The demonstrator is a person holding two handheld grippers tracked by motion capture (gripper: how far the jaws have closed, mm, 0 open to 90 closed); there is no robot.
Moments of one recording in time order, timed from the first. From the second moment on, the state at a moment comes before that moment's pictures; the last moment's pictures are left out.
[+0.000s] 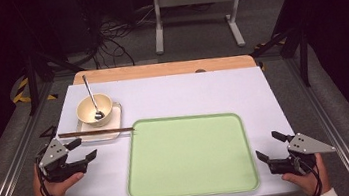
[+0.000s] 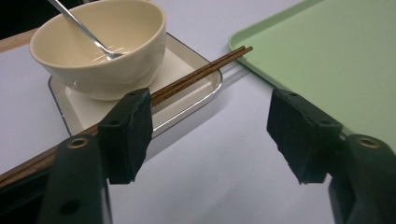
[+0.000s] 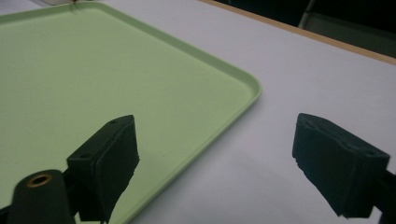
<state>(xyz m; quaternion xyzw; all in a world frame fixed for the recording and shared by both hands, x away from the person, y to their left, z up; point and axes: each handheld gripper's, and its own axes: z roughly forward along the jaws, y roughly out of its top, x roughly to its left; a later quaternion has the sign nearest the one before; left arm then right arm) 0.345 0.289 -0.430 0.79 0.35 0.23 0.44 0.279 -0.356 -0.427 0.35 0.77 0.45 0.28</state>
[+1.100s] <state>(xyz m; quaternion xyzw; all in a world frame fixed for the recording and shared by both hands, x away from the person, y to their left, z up) 0.432 0.305 -0.452 0.83 0.35 0.18 0.40 0.285 -0.354 -0.437 0.36 0.79 0.43 0.27</state>
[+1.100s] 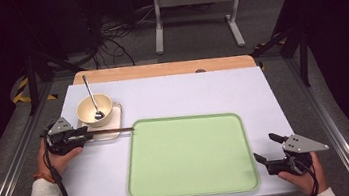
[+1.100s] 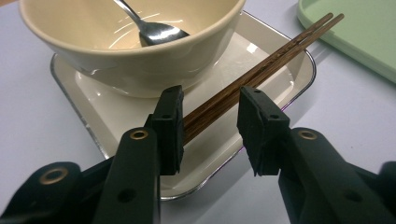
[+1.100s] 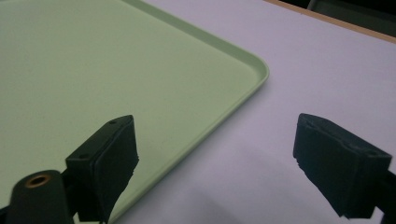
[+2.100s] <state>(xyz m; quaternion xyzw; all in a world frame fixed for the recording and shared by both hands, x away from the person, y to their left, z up) 0.429 0.302 -0.450 0.84 0.32 0.18 0.39 0.281 -0.355 -0.437 0.36 0.79 0.42 0.27</state>
